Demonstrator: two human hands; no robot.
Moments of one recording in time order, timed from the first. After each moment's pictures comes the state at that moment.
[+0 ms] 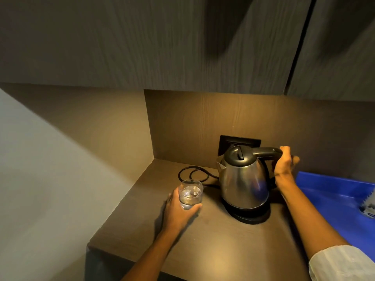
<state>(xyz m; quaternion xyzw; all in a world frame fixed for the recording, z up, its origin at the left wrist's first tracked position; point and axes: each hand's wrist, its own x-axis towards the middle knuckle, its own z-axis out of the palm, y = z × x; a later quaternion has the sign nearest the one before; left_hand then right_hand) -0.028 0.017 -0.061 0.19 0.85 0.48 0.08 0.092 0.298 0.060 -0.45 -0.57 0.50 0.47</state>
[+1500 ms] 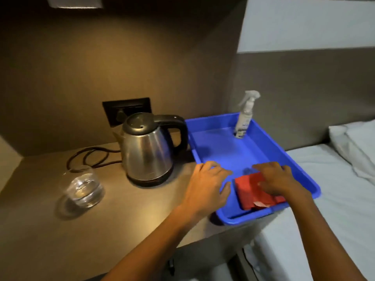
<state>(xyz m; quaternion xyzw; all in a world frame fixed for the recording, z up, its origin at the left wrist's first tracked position) 0.209 0.168 0.002 0.72 0.61 0.34 -0.03 0.400 0.312 -0.002 -0.54 -0.83 0.06 -0.10</state>
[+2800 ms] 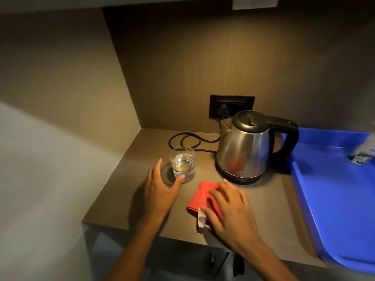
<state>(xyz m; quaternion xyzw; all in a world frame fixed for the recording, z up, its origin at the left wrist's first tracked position) 0.010 -0.023 -0.034 0.20 0.88 0.43 0.02 0.178 0.099 -0.044 -0.20 -0.96 0.11 0.16</state>
